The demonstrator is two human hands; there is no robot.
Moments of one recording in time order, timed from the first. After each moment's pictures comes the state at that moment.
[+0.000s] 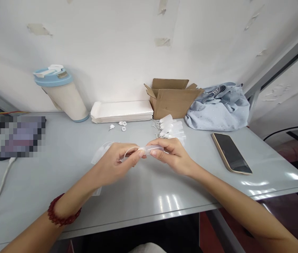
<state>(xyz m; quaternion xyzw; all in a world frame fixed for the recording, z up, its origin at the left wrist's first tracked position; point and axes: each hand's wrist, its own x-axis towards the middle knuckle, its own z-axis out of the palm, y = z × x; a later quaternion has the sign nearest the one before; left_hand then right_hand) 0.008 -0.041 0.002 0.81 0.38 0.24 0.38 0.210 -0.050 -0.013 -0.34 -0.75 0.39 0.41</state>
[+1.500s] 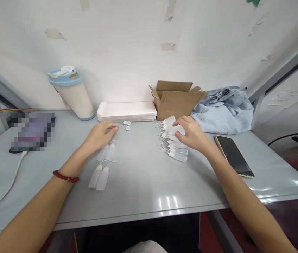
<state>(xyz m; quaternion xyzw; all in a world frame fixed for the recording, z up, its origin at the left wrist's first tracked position) -0.054 0.044 -0.038 0.78 0.56 0.23 0.14 0.276 0.000 -0.016 -0.57 -0.80 -0.02 0.21</state>
